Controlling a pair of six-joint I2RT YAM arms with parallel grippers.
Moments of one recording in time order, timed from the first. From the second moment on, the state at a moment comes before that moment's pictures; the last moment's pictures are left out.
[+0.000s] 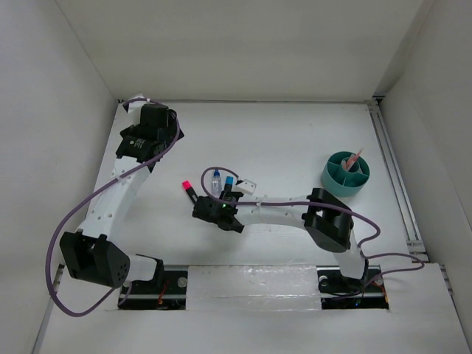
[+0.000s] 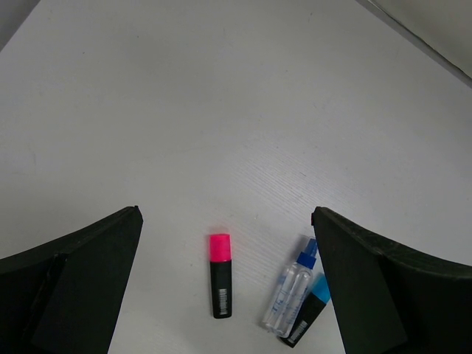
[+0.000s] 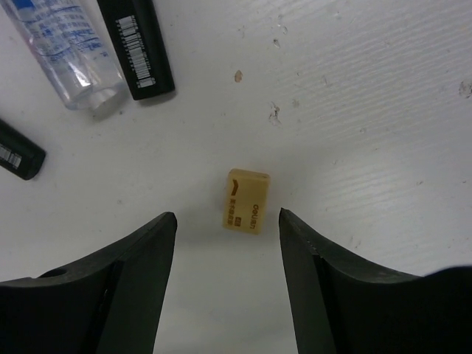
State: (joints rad) left arm -0.24 1.32 1.32 -0.68 -0.48 -0.63; right arm 1.23 2.05 1.57 -0.94 0.62 1.64
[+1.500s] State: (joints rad) left arm -0.24 1.32 1.32 -0.67 -0.44 -0.62; right arm 0.87 1.84 1.43 -0.70 0.73 1.00
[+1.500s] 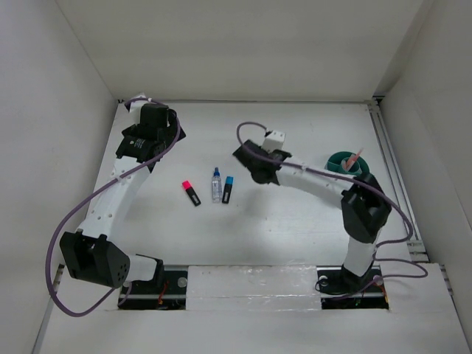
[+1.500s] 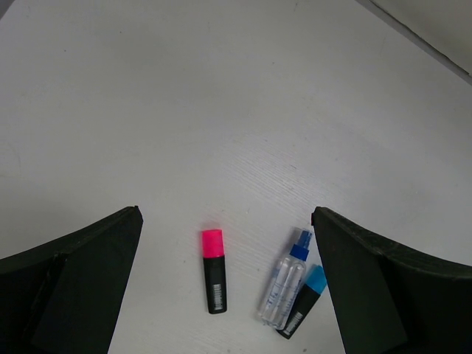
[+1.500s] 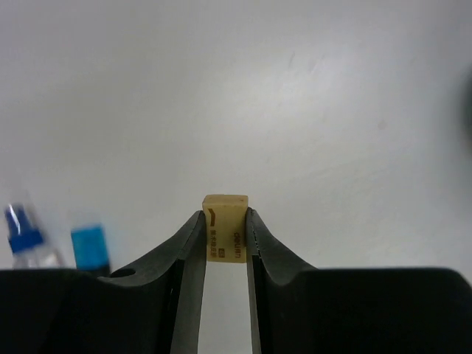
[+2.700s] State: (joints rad) left arm -0.24 1.32 1.30 -0.64 -0.34 -0.60; right arm -0.05 1.41 1.15 -0.24 -0.46 -0.08
